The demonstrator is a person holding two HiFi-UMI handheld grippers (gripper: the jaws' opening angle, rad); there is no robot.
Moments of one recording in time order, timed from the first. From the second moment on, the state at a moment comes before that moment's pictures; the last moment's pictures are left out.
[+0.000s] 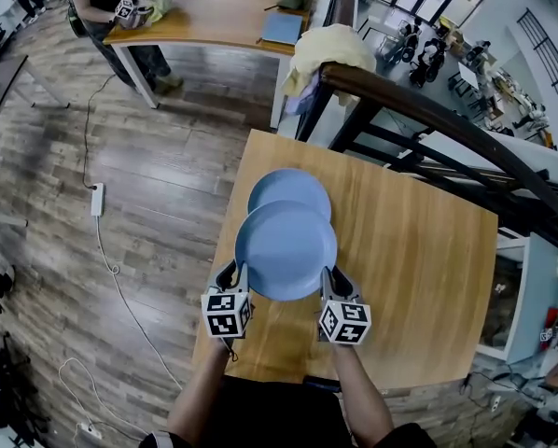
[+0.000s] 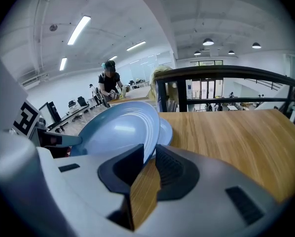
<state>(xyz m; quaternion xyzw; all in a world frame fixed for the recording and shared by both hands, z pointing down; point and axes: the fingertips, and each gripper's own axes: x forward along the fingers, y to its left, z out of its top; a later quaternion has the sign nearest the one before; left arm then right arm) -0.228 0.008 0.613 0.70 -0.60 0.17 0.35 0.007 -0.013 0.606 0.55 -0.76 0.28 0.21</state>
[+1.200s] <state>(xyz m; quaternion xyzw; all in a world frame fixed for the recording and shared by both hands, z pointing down) -0.223 -0.087 0.676 0.69 -0.58 0.19 0.38 0.011 -0.110 0.665 0.56 -0.74 0.30 0.23</state>
